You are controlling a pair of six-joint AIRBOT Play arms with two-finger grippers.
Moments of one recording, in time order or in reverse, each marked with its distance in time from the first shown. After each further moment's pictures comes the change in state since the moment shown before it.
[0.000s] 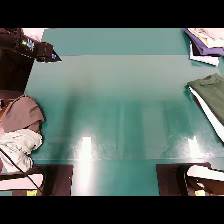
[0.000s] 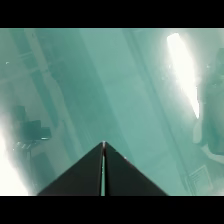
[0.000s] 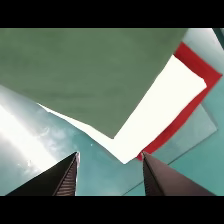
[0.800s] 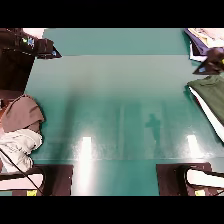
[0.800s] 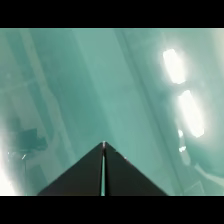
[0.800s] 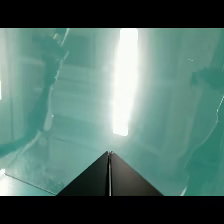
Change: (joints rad) left arm 0.000 0.000 0.000 -0.015 0.061 -0.031; right arm 0.553 0.000 0.000 0.579 0.031 0.011
